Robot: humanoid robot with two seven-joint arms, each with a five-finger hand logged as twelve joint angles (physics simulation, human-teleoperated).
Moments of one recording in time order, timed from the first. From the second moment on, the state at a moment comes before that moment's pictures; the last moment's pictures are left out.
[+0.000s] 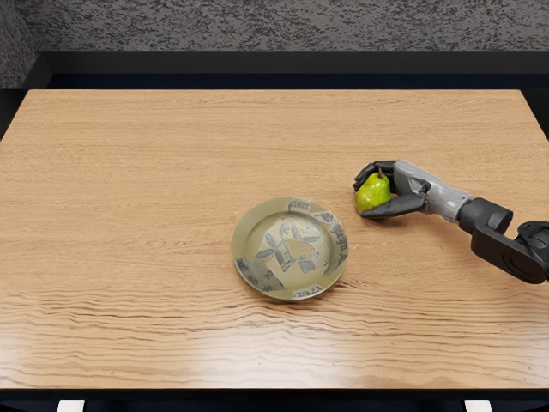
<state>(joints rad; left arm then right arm) 0.00 0.00 -0.17 -0.16 -0.06 -0.15 0.12 0.81 -0.34 0.21 0.48 -0.60 0.50 0.61</state>
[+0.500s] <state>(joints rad) 0.00 0.00 -0.17 -0.15 -0.06 -0.15 0.12 0.83 -0.37 0.20 0.48 -0.57 0.59 0.61</state>
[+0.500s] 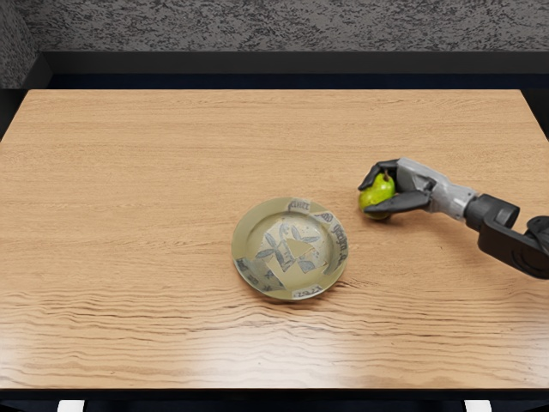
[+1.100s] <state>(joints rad) 0.00 0.00 -0.17 -0.15 -0.06 -0.15 0.12 0.87 -0.39 0.20 0.55 -0.43 0.60 0.61</state>
